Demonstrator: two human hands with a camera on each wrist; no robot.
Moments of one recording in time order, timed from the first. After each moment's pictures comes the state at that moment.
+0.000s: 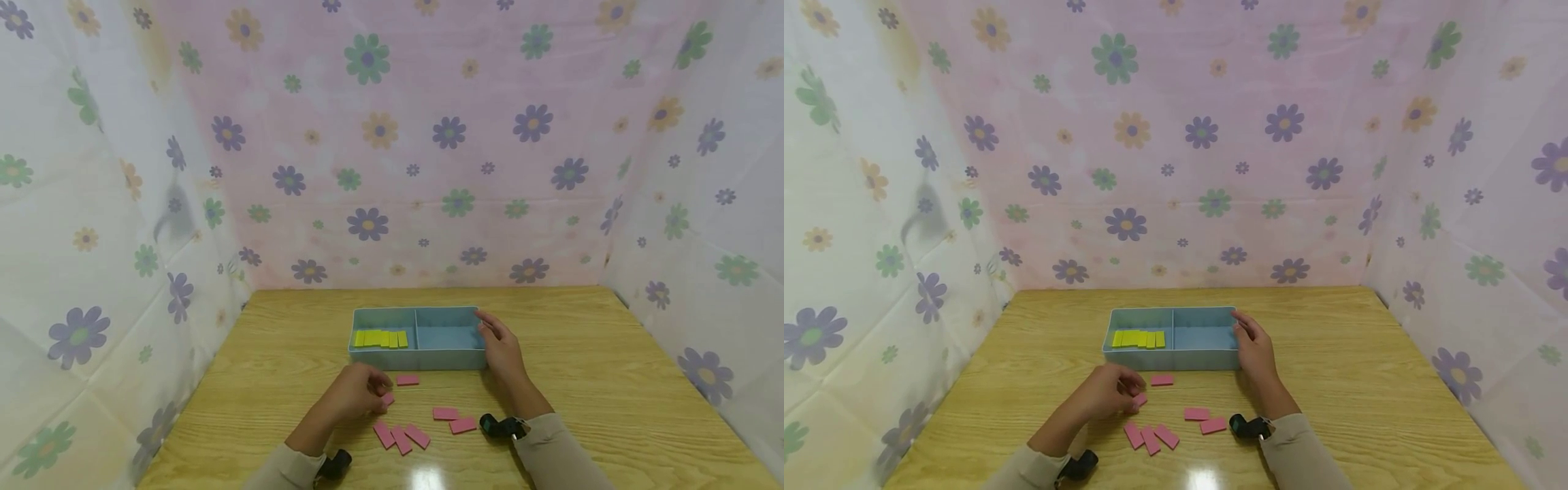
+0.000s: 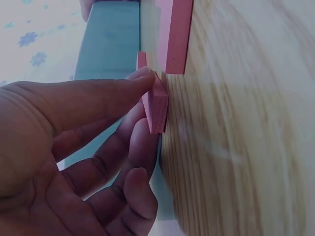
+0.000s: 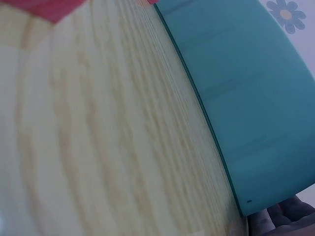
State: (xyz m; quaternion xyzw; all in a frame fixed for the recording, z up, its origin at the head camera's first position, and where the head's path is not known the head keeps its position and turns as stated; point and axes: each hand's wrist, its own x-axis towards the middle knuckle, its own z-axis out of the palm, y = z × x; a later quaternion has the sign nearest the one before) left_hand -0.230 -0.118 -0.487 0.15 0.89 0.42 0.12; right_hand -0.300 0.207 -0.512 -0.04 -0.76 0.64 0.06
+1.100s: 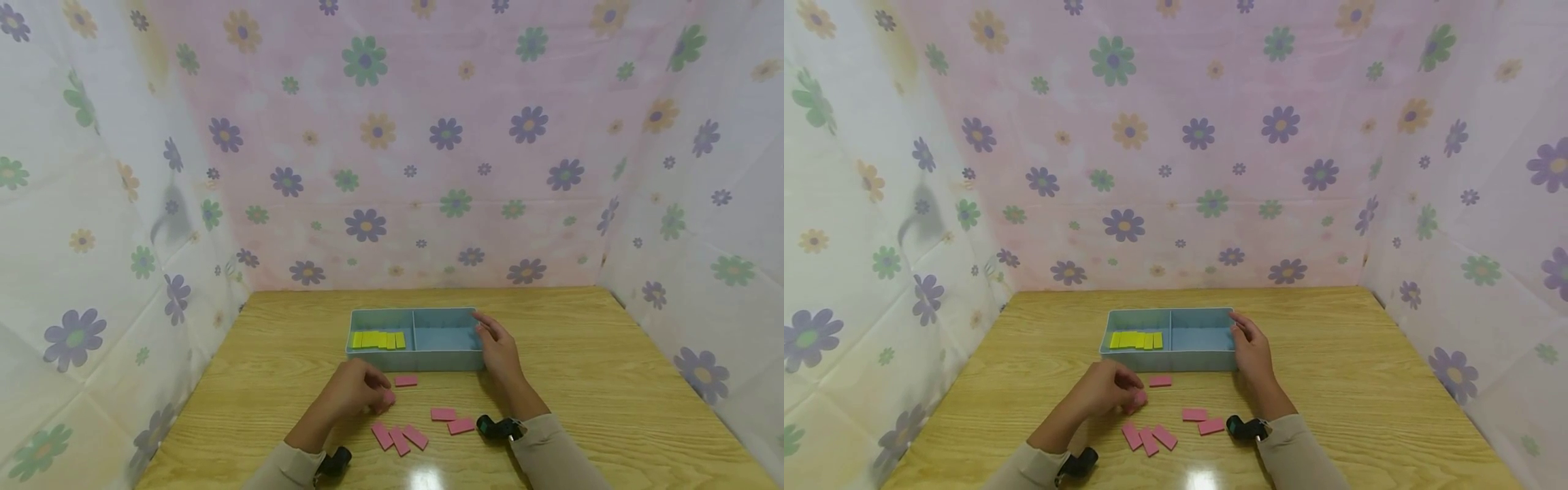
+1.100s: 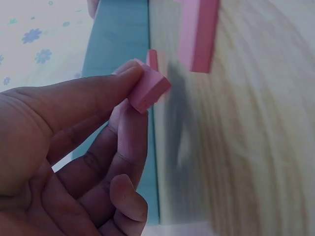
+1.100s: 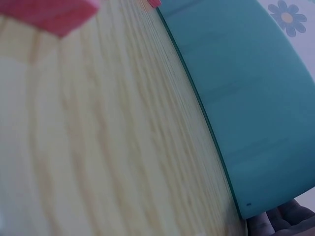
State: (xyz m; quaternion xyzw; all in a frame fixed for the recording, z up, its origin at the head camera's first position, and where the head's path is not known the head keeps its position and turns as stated) left_hand -0.231 -0.116 -0.482 0.14 0.87 0.46 0.13; right_hand -0.299 0.207 -0.516 -0.04 -0.76 0.65 0.06
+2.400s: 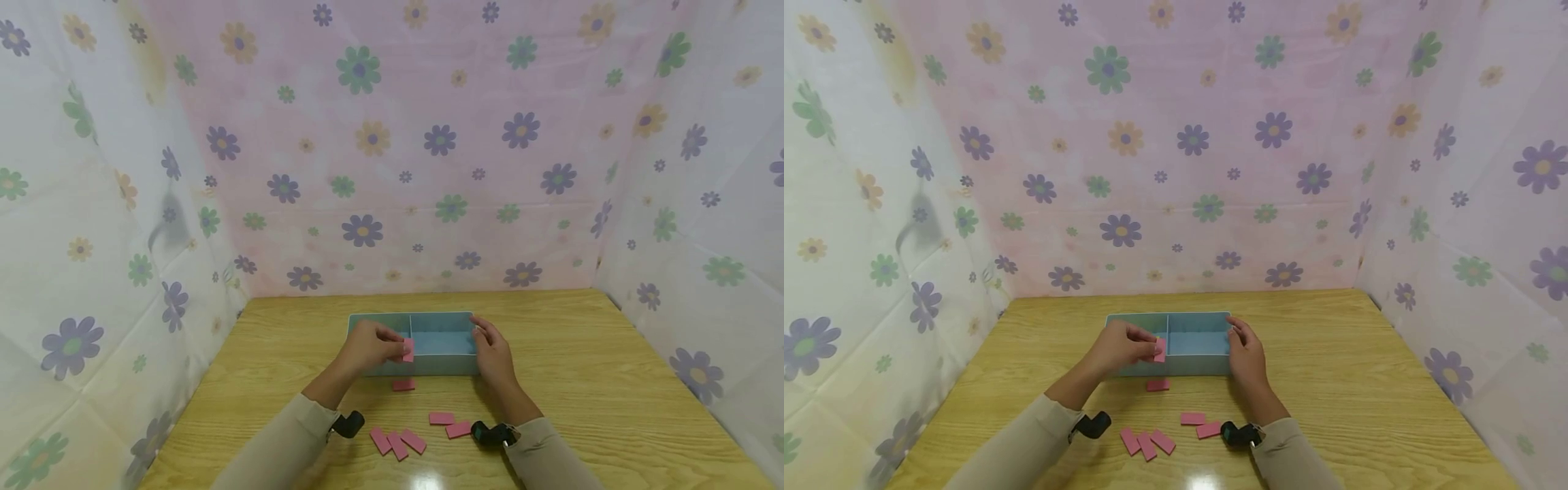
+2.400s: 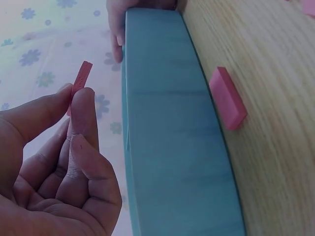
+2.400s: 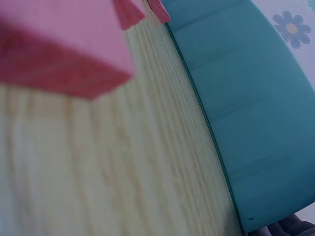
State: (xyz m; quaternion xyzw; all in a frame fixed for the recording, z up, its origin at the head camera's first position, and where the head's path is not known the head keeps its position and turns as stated) left_hand -0.273 -0.081 -0.430 0.11 0.84 0.52 0.10; right_hand -0.293 0.200 -0.516 -0.03 -0.77 0.63 0.09
